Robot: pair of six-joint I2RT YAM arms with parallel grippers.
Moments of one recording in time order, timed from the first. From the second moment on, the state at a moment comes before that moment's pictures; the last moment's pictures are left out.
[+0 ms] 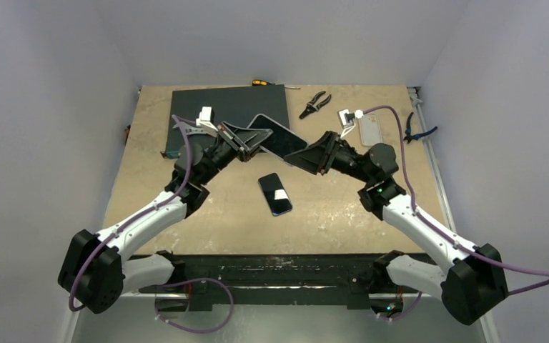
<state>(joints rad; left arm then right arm) -0.55 1.18 0.70 0.67 0.24 -1.45 0.50 1.10 0.71 0.66 -0.68 1.14</state>
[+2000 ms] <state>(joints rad) -0.53 1.26 0.76 0.78 0.36 -1.70 0.71 0.87 0.84 0.21 -0.33 0.11</state>
